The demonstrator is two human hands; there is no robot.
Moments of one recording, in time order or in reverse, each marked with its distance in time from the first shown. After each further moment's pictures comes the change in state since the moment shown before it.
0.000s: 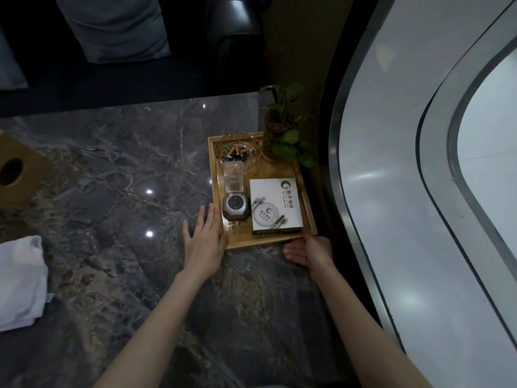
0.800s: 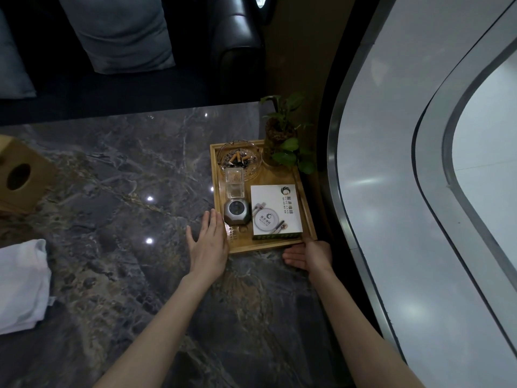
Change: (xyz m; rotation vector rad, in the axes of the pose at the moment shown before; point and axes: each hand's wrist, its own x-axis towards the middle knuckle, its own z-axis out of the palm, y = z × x) left_hand -0.002 0.012 -0.002 0.076 0.005 -0.034; right_hand -0.001 -0.001 0.001 0.006 0.036 -0.019
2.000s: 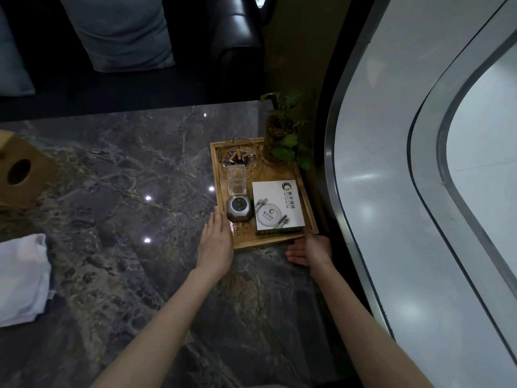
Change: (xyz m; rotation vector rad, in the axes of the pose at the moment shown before) left_hand -0.003 0.011 0.011 -0.051 0.013 0.060; right_hand 0.000 -0.004 -0.007 -0.087 0.008 -0.015
